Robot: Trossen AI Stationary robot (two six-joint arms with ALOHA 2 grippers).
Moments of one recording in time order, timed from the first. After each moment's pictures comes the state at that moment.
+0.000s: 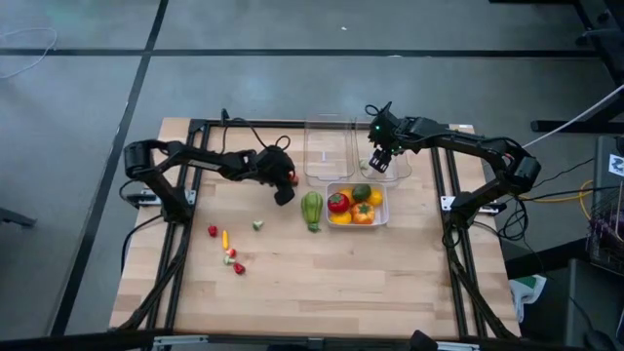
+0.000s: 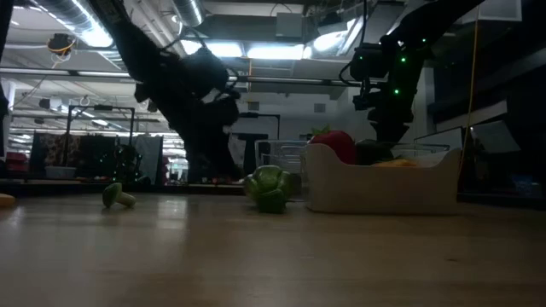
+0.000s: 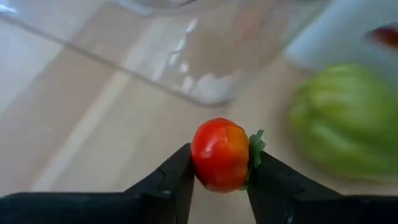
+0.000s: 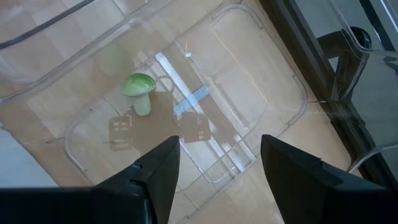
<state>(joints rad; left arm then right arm) 0.36 1.63 0.73 0.06 0.07 -0.15 -0.62 1.49 1.05 -0.75 0.19 -0.08</state>
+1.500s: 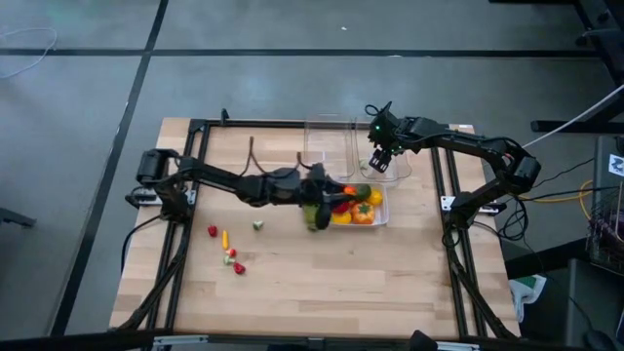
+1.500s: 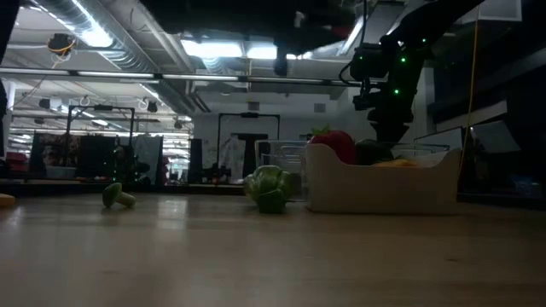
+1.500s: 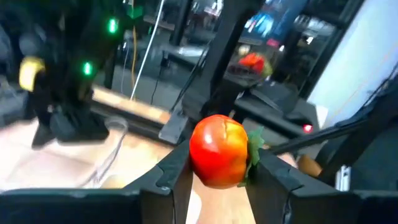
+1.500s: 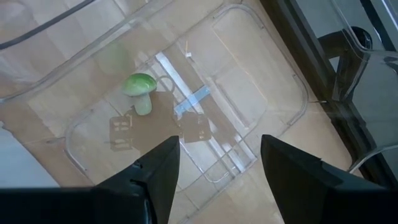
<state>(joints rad) -0.01 1.76 1.08 0.61 -0.12 -0.33 -0.62 1.49 1.05 -0.75 0.19 -0.08</state>
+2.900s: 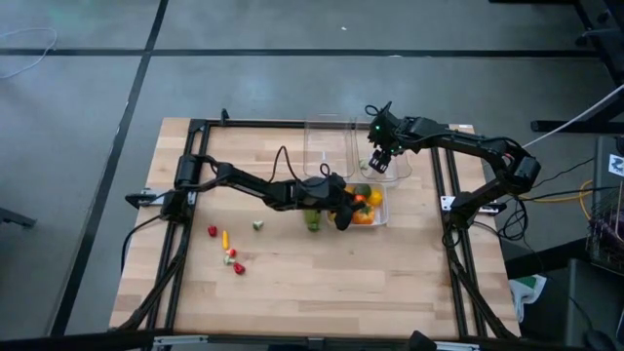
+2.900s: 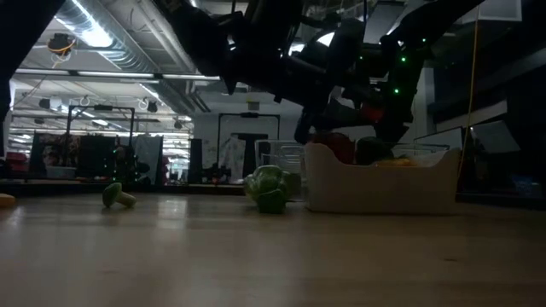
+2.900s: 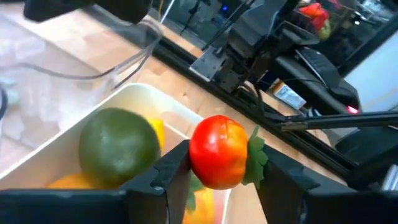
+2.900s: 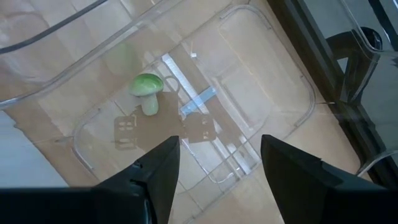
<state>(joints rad) 0.02 2.05 1.22 0.55 -0.12 -0.56 -0.62 1.49 1.05 -0.75 0.16 -0.08</state>
